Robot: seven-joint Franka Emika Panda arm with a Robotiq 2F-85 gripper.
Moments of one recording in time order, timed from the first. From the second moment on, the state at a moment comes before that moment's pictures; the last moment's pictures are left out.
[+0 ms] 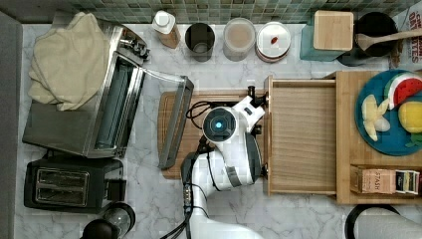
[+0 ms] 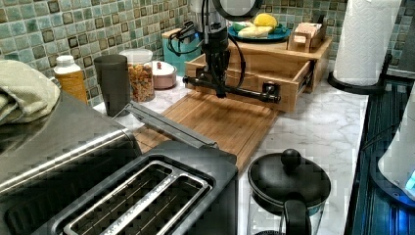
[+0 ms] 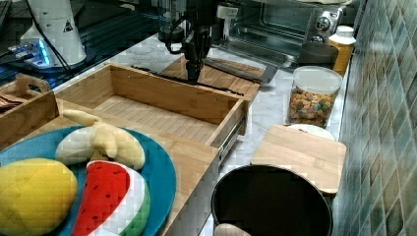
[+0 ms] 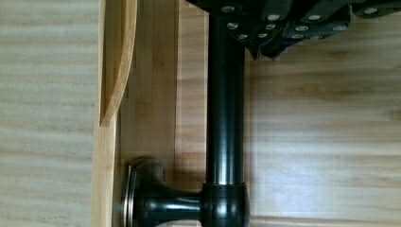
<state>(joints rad) 0.00 0.16 -0.03 -2.34 -0.37 0.88 -0.50</state>
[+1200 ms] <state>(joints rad) -0.15 0.27 -0.23 -2.24 -0.57 0.95 -0.78</state>
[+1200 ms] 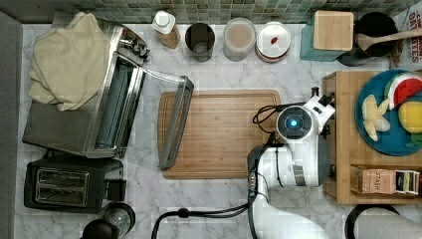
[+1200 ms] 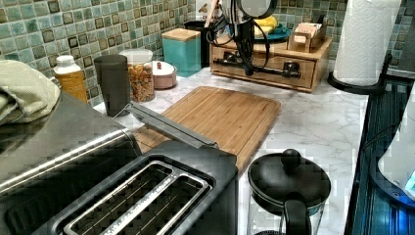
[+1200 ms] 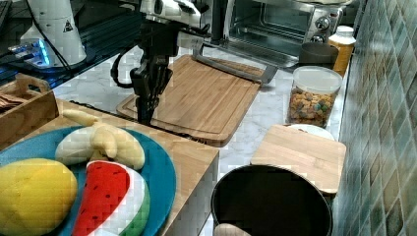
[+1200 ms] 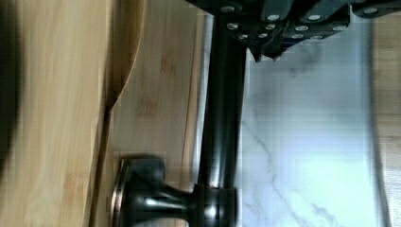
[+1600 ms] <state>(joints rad) -0.18 0.27 -0.23 -2.23 -0.41 0.96 -0.99</state>
